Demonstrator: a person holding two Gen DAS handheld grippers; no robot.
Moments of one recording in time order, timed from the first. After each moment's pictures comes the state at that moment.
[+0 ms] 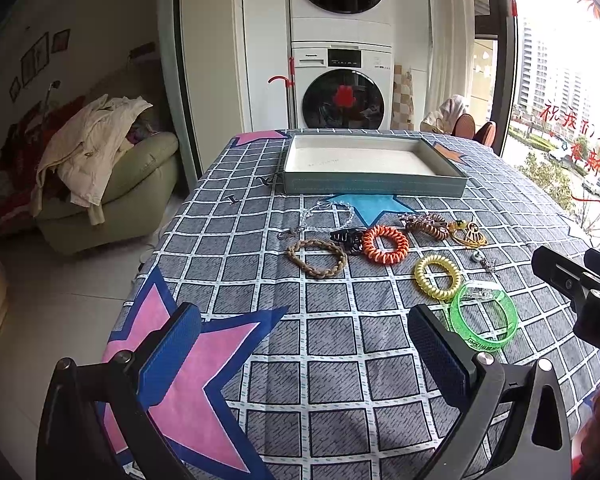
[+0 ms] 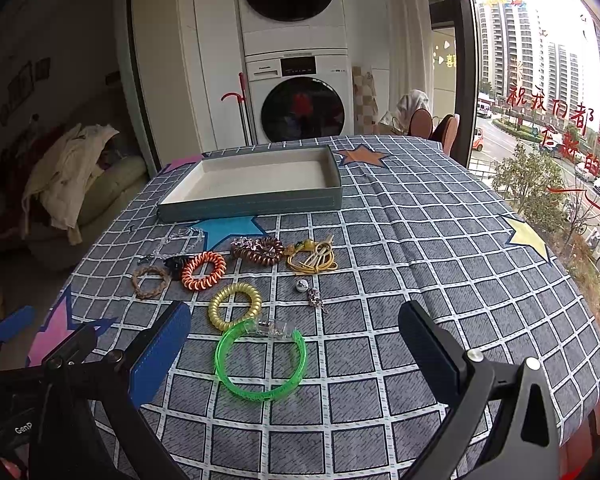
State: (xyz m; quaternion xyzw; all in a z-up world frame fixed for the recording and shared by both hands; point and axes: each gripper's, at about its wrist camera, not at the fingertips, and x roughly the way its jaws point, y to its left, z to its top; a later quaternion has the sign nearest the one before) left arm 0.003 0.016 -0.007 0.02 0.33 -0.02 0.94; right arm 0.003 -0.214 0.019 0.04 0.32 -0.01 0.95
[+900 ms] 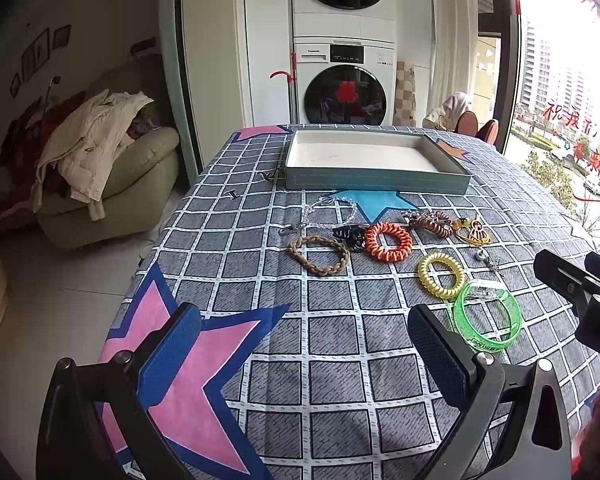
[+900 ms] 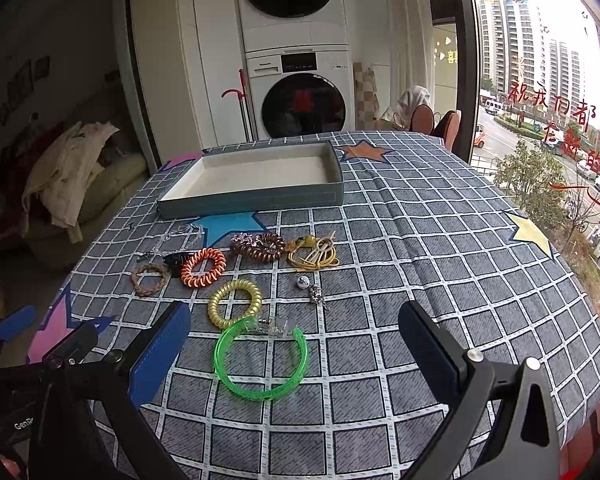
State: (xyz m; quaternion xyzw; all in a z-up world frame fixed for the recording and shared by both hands) left arm 0.008 0.019 -0.008 0.01 0.34 -0.01 0.94; right arm 0.008 -0.213 0.014 0.04 0.32 0.00 0.95
